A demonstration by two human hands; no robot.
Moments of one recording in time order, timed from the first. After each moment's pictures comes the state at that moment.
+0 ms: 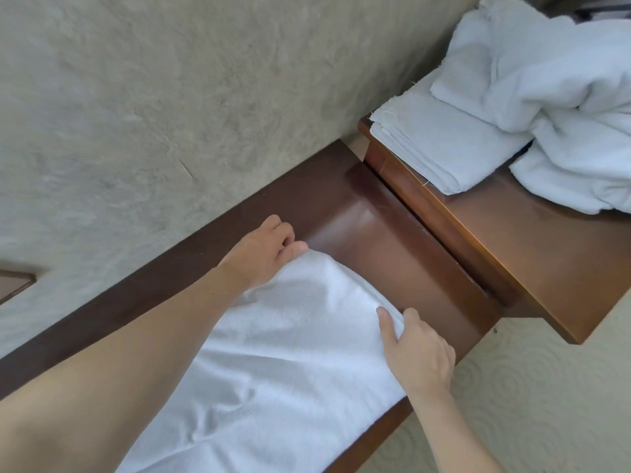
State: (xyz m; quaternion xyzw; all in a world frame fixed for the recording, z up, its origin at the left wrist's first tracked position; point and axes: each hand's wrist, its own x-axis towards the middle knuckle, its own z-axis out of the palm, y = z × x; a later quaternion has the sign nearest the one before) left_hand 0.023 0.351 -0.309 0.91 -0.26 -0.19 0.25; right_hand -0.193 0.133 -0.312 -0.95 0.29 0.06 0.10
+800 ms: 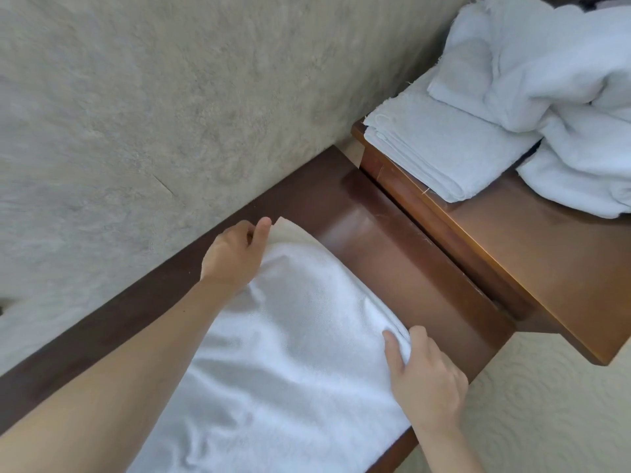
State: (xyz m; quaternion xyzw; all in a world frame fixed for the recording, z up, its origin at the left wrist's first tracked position) left_hand 0.043 0.349 -0.311 0.95 -0.03 -0.15 0.25; right_hand -0.201 0.126 -0.340 -0.96 0.22 -0.12 0.07
